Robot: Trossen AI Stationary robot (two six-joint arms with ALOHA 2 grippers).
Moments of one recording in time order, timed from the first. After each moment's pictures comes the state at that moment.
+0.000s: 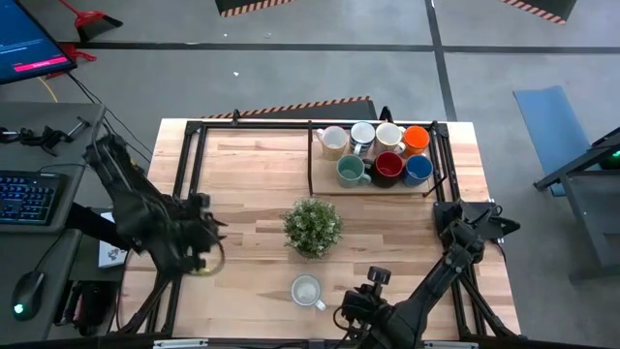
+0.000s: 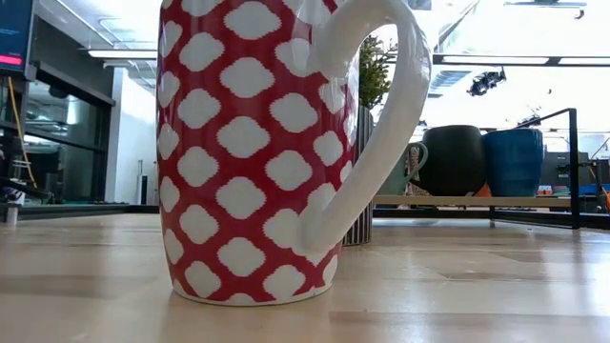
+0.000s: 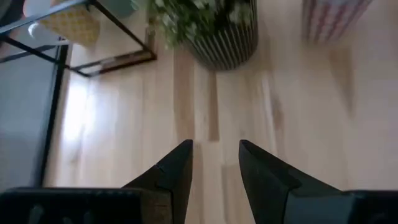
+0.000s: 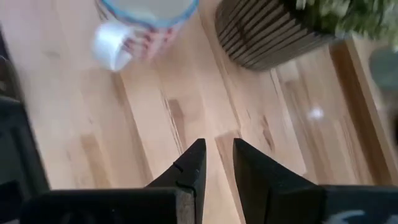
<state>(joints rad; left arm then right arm) -0.89 1.19 1.21 -1.35 -0.68 -0.66 0.82 2.23 2.17 -1.57 0.56 1.09</state>
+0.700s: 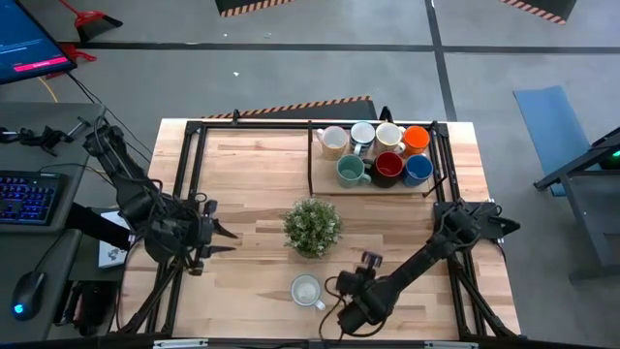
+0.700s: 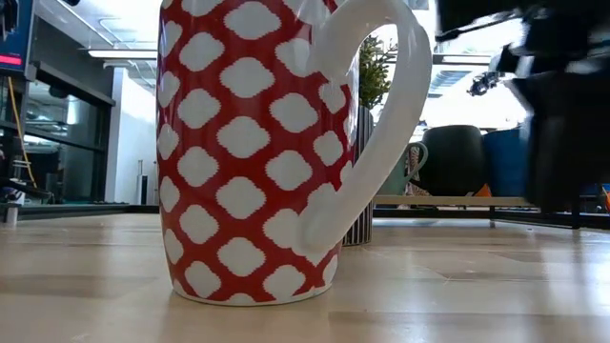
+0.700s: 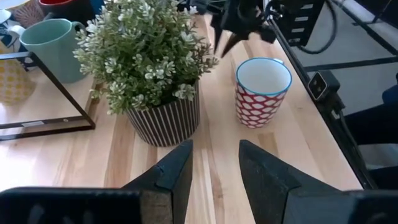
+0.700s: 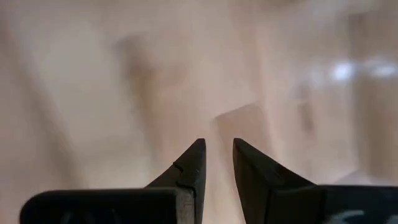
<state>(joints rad) -0.88 0.87 0.80 -0.64 -0.68 -0.43 0.68 2.15 1.65 -1.20 0.37 0.98</state>
